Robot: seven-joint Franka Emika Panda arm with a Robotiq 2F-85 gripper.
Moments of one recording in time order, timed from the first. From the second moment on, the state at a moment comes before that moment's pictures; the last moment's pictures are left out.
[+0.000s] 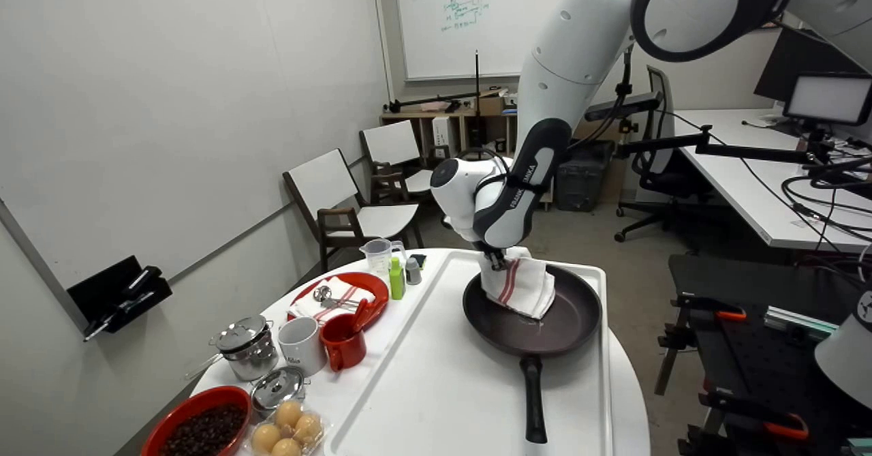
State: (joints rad) arm -0.05 0.92 -0.29 -1.74 -0.47 2.44 -0.18
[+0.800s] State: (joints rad) arm 0.02 0.82 -0.23 -1.89 -0.64 2.53 -0.18
